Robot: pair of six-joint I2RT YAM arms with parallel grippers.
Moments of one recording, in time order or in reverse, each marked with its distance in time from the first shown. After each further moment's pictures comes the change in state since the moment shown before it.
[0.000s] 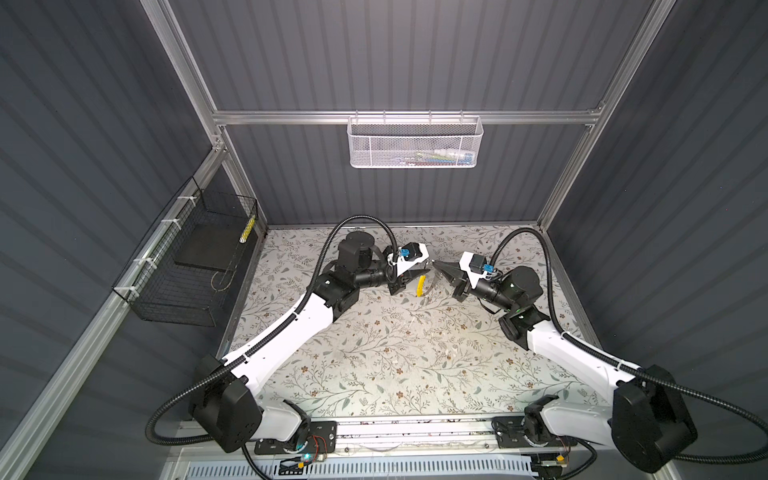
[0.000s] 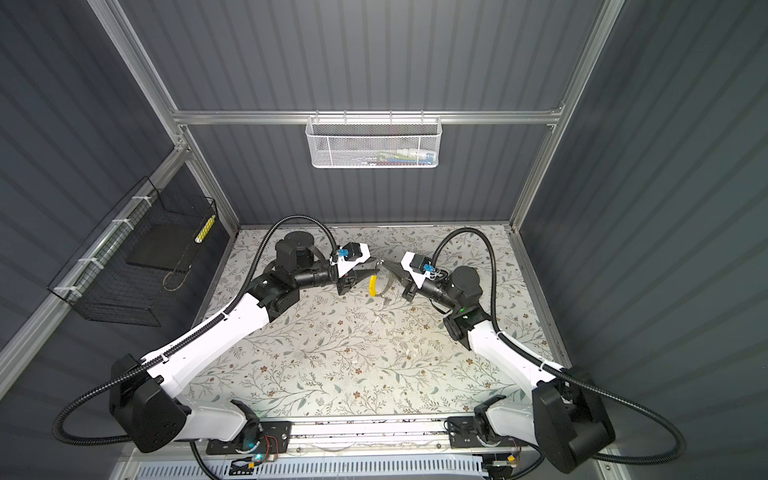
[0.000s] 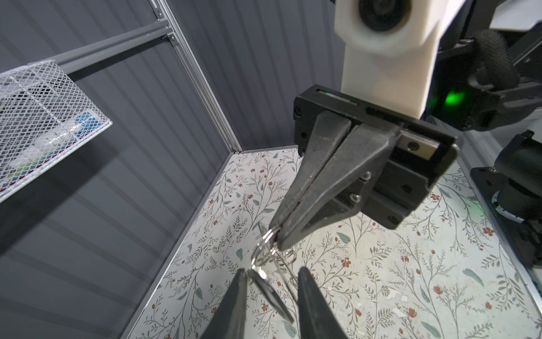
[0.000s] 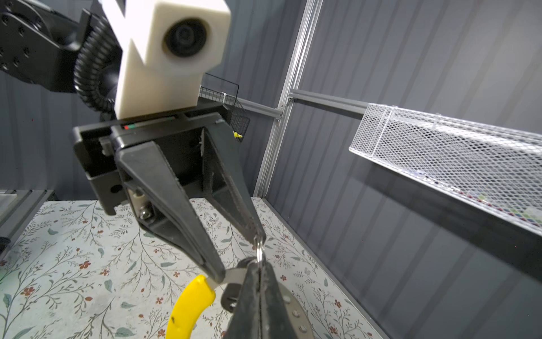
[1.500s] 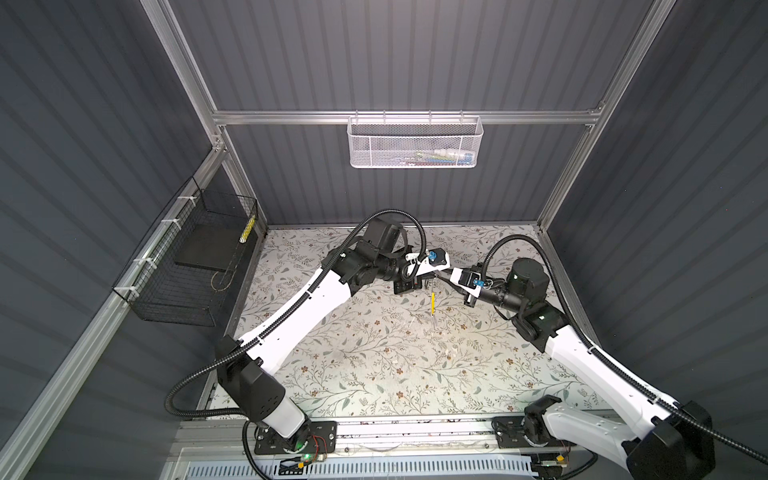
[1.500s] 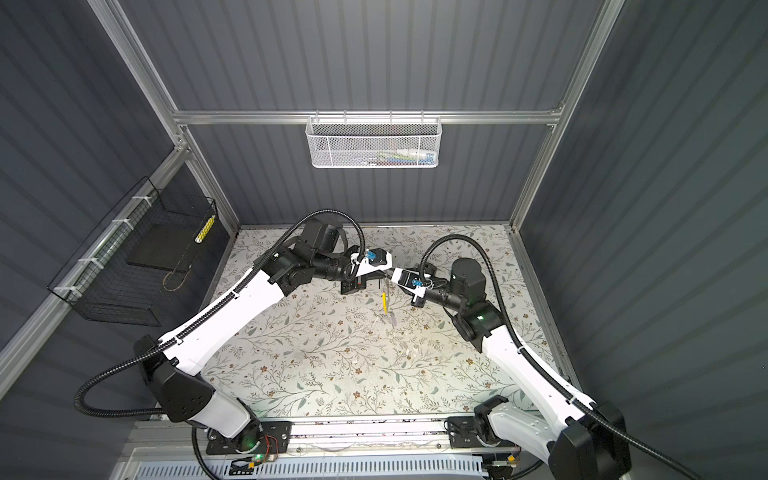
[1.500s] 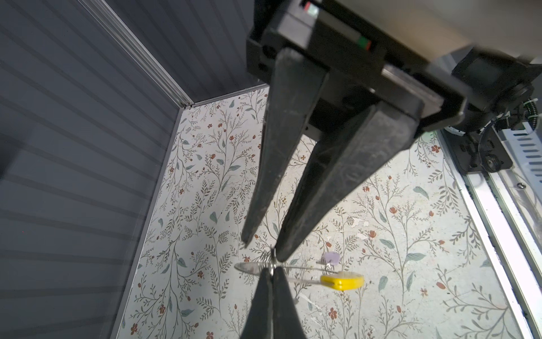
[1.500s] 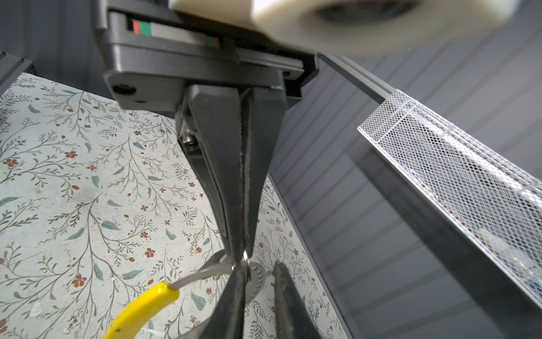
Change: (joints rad) left arm -0.092 0.190 0.433 -0.656 -0.079 0.287; right arm 0.001 -0.154 0.118 -0.623 0.047 -0.517
